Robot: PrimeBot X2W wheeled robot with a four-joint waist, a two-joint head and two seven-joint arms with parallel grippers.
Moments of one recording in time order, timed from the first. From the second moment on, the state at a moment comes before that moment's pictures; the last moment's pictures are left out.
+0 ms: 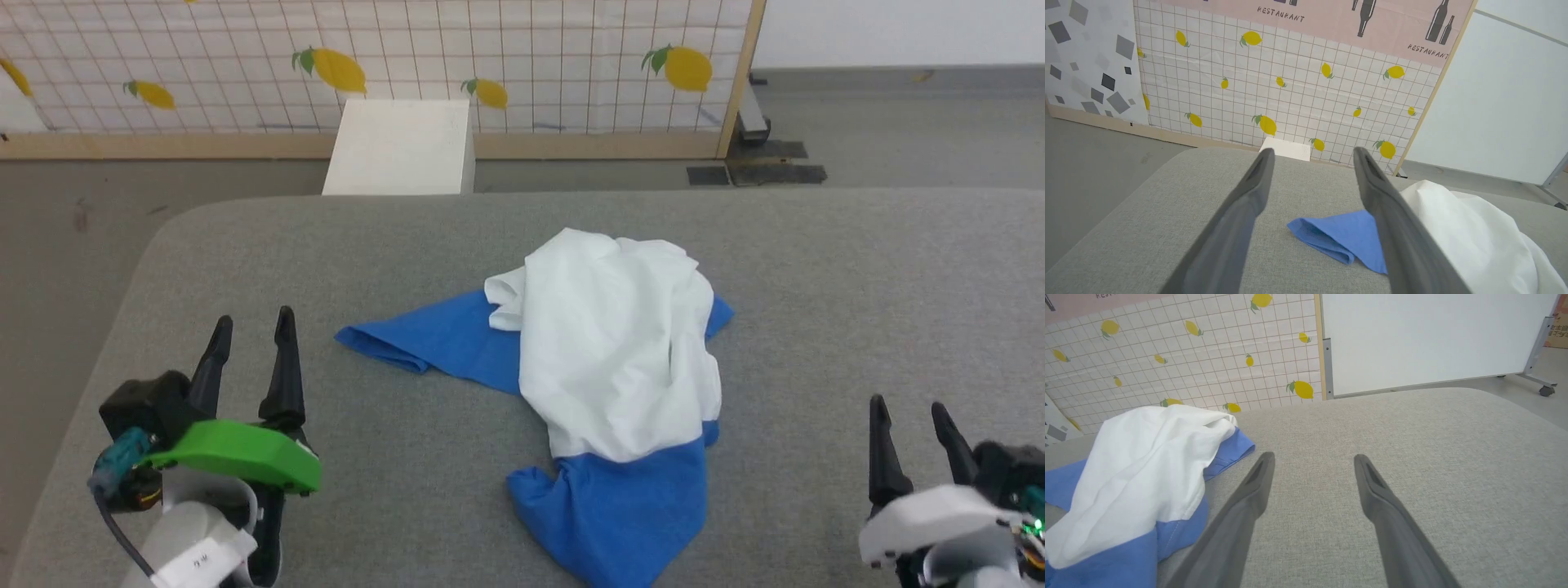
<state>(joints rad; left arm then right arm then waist) -0.19 0.33 -0.23 0.19 -0.61 0.07 -0.25 -0.04 -0.05 -0.23 0.33 0.11 0.13 -0.21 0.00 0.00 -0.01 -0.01</state>
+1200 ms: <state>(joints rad) -0.23 0.08 -0.04 0.12 -0.38 -0.10 -0.26 -0.75 -0.13 -0.07 0.68 -0.10 0.13 0.59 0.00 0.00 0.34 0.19</state>
